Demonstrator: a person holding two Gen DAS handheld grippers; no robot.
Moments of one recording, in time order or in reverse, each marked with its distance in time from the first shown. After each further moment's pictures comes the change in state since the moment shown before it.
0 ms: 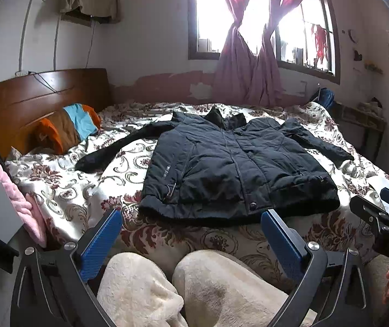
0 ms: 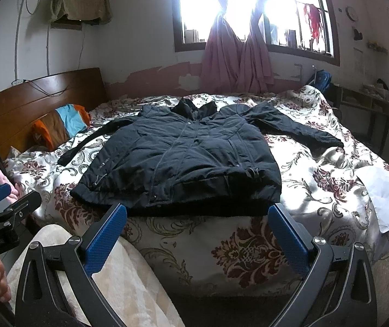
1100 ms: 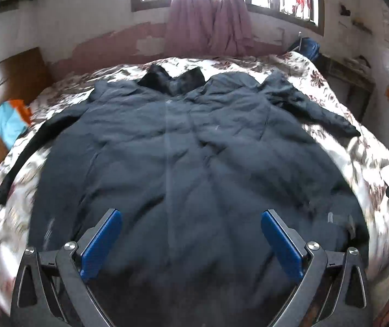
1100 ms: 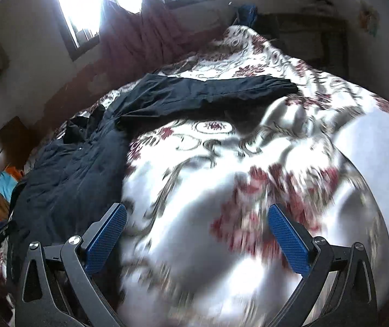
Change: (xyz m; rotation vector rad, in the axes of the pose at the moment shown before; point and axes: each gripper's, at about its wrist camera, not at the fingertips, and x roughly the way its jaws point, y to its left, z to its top) left arm 0.274 -0.136 0.097 0.135 0.258 -0.155; right arm 0.223 -0.270 0.072 0.403 0.168 -0.129
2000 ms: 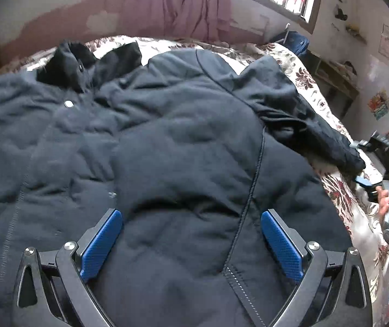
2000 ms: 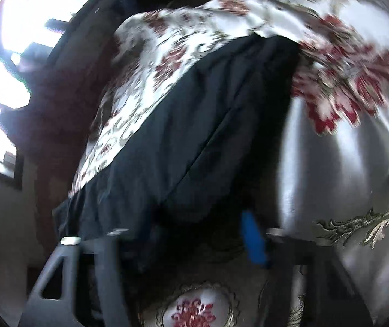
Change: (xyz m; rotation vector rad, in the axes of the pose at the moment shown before) left arm 0.219 -0.084 0.092 -0.054 0.083 -0.252; right arm 0.233 -0.091 0.120 0.781 0.015 0.019
